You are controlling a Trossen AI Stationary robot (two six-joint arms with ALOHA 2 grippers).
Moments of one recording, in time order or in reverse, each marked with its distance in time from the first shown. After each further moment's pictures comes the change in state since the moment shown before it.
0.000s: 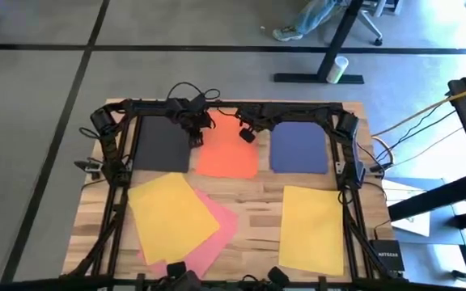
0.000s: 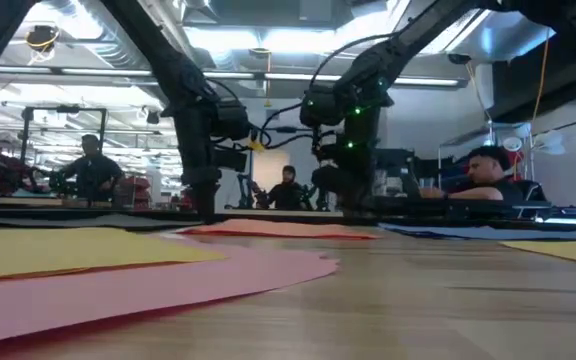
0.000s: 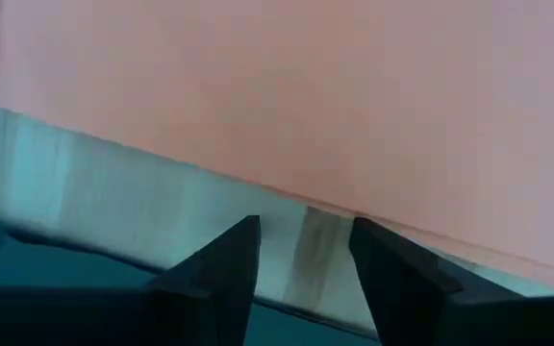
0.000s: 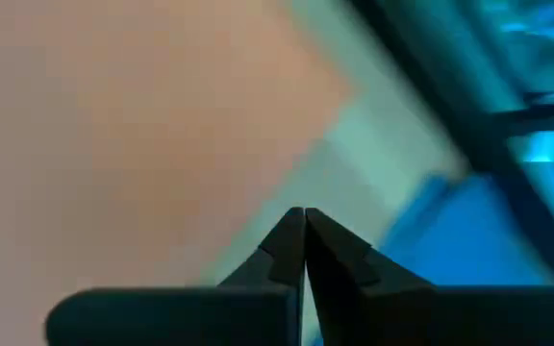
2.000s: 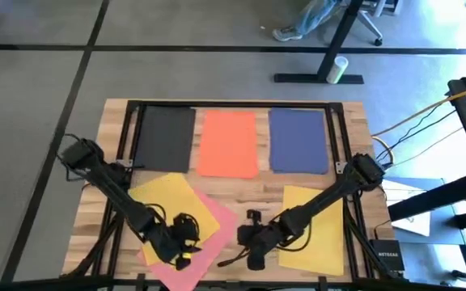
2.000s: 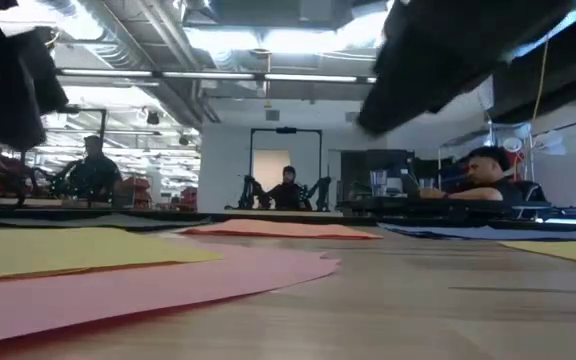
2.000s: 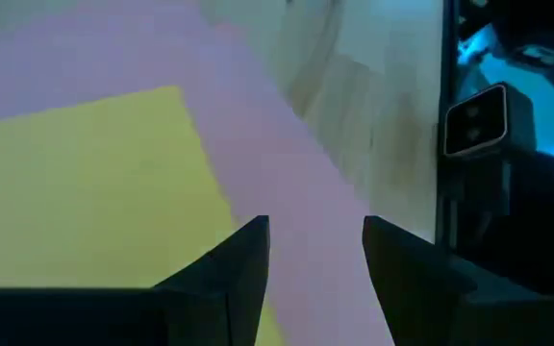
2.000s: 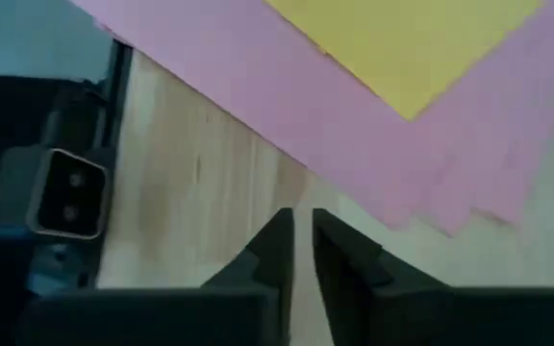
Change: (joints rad) left arm -1.432 -0.156 -0.196 0.501 -0.439 -1.416; right arm 1.013 -0.062 -0.121 0.429 -0.266 0.277
